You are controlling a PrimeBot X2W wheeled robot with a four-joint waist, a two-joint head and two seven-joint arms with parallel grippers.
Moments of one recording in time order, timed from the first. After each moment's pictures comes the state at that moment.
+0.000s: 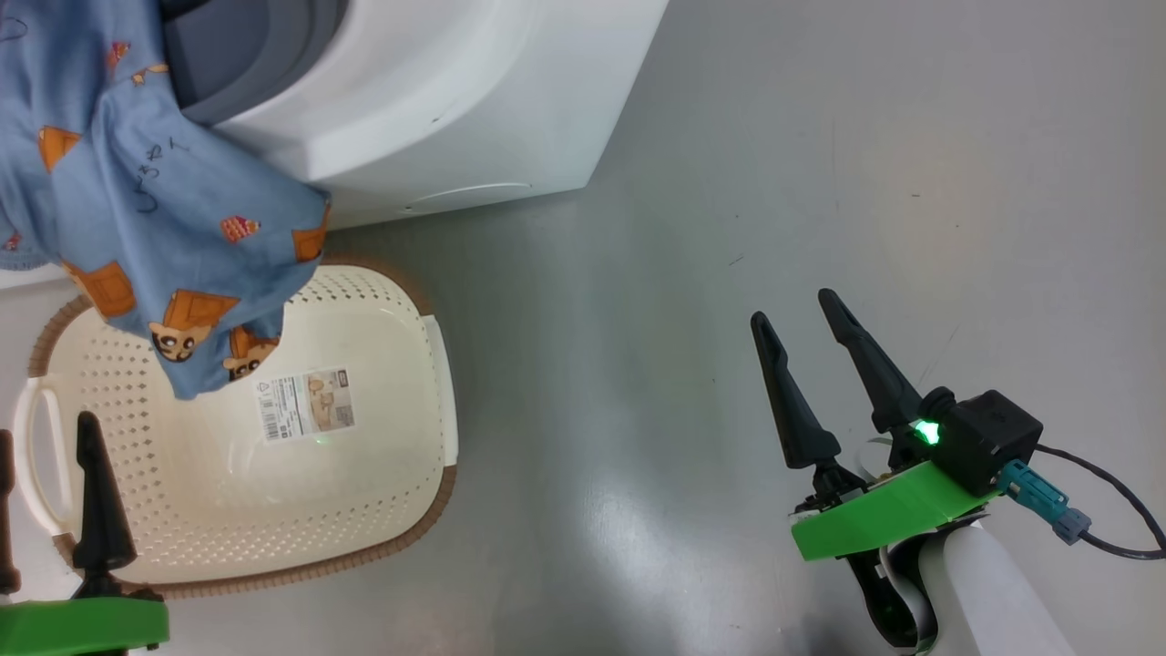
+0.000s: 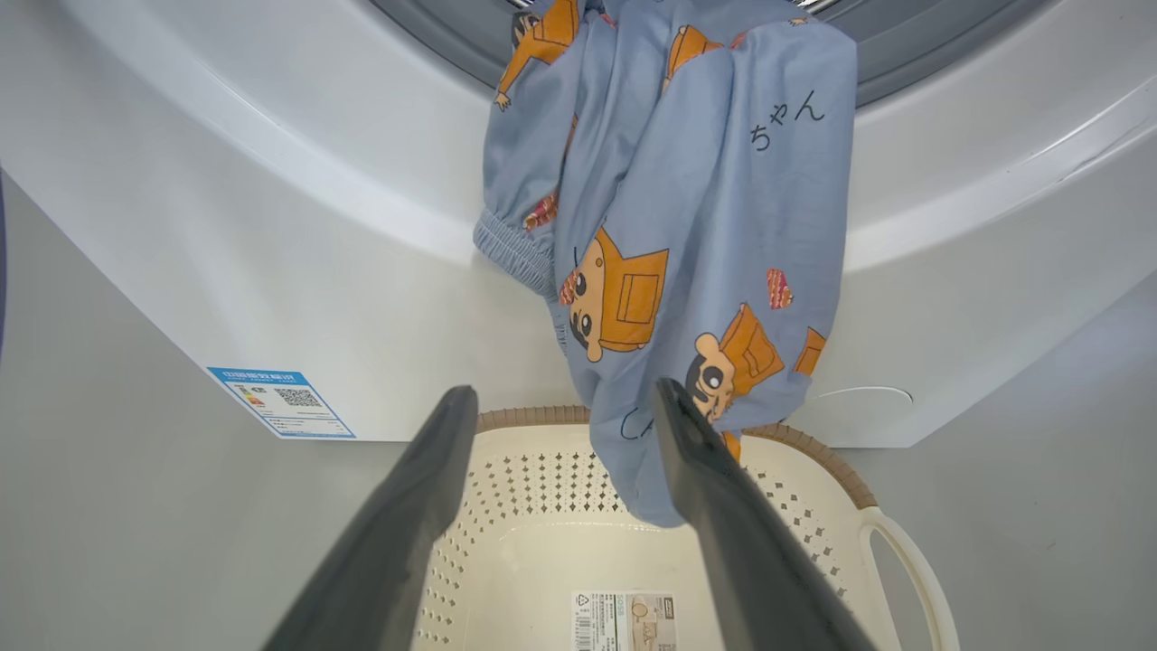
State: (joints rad) left arm -0.10 0.15 0.20 0.12 -0.30 -0.12 -0.26; right arm -0.27 -0.06 0.18 0.10 0.27 0.12 -0.26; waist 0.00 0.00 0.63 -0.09
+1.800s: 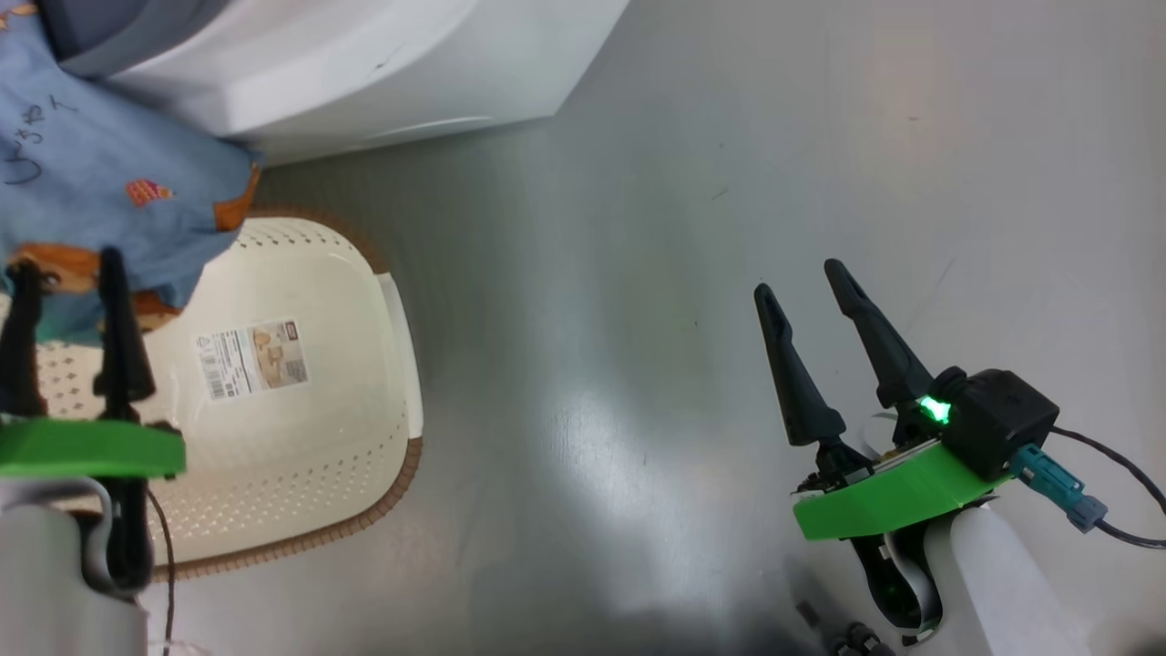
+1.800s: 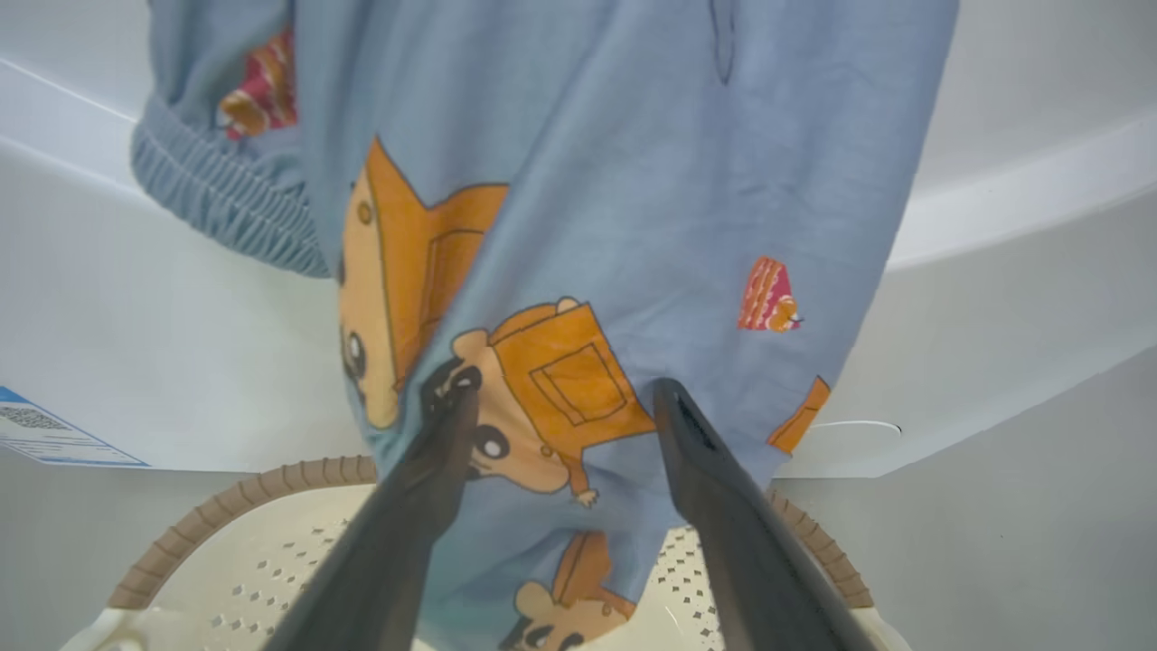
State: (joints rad) left arm -0.44 0.18 0.08 0.37 -0.36 -0.13 -0.26; right arm -0.30 -0.06 0.18 0.07 0.27 0.12 -0.26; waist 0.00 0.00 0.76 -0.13
